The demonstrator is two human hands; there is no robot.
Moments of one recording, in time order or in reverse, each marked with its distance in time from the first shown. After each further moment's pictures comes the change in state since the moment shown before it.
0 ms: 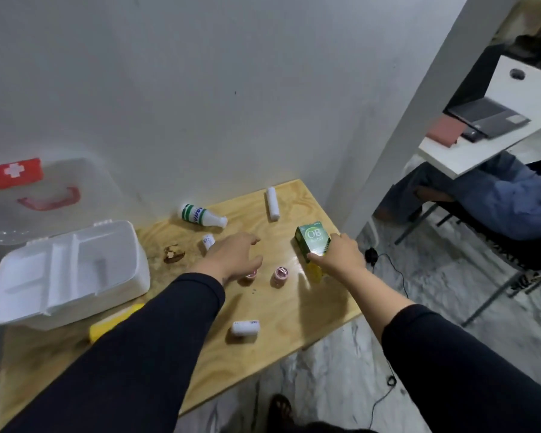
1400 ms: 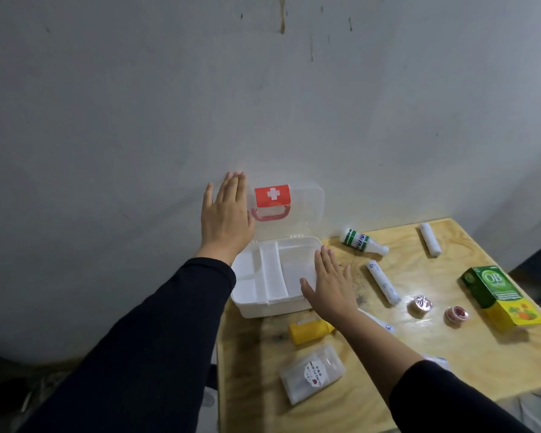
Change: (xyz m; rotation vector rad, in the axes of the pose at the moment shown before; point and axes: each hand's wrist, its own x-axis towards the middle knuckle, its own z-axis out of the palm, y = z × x) left_hand -0.152 -0.267 -0.161 0.396 0.702 -0.300; right_hand -0.137 -0.310 0.120 -0.075 0.029 -0.516
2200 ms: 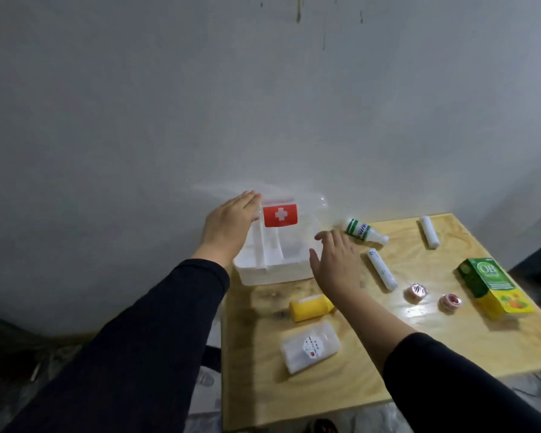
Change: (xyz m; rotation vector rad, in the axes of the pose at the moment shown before) left_hand -0.050 -0.012 -0.001 -0.161 -0.016 0.162; right_hand -0.019 -0.010 -0.023 0.021 0.384 -0.082
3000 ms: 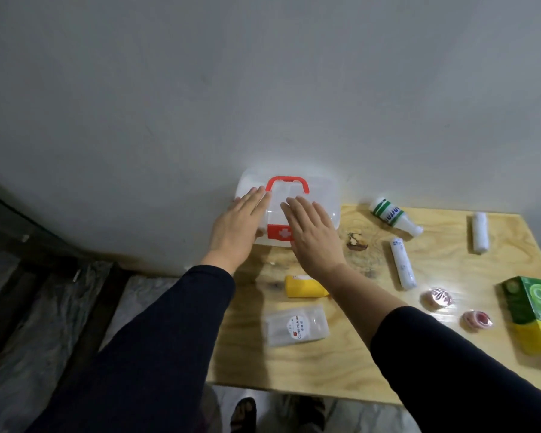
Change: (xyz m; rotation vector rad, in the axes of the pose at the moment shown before) left_hand -0.041 0.034 0.067 0.035 -0.158 -0.265; right_hand 0.024 0.005 0.044 -0.249 -0.025 -0.705
